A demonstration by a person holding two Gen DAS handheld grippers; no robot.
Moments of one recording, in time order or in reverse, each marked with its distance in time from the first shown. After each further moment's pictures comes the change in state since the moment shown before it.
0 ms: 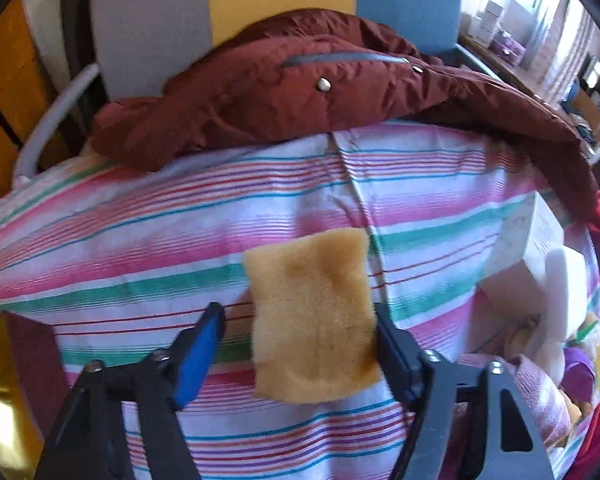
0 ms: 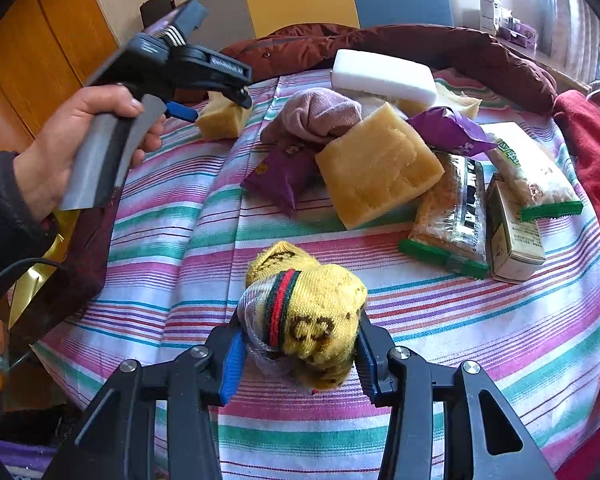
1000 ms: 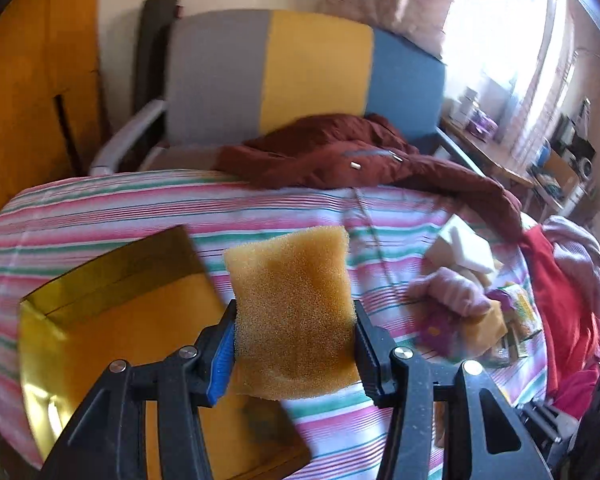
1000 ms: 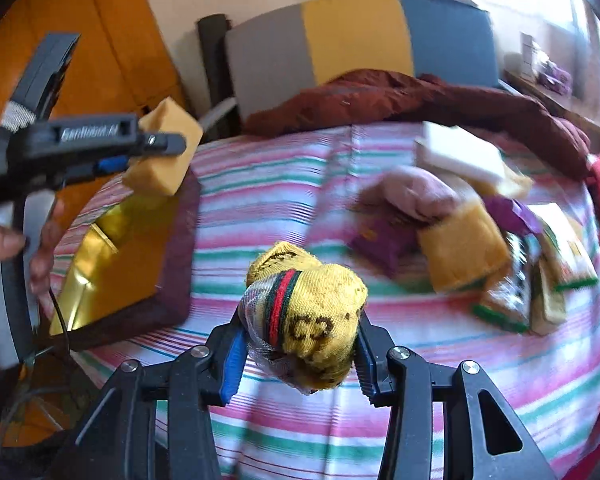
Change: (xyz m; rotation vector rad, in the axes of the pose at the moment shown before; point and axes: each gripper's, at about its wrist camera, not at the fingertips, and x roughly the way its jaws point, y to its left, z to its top) left arm -0.197 0.096 -0.135 -0.119 -0.295 -0.027; right arm -0.037 0.083 0.023 -0.138 -0.110 0.125
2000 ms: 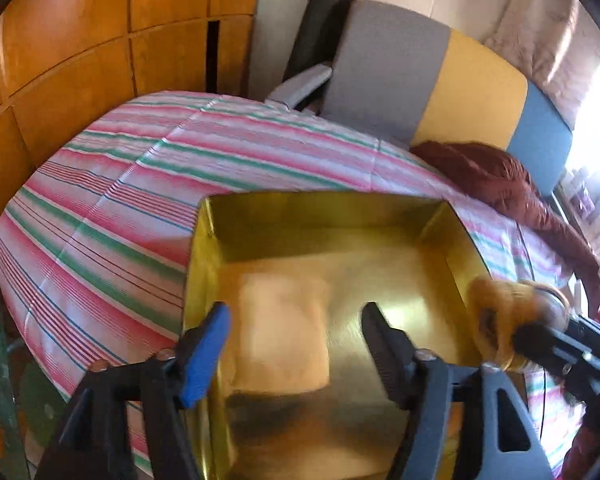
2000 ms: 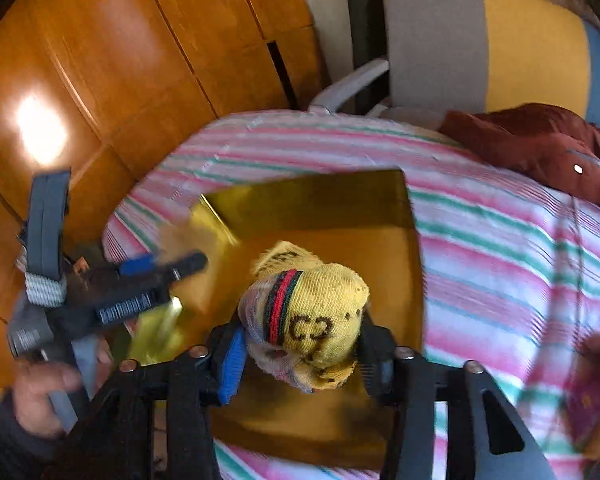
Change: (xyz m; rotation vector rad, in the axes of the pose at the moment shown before) left arm -0.011 0.203 -0.067 -0.339 0.019 0.235; right arm 0.108 0.186 0.092 -0.221 0.151 0.322
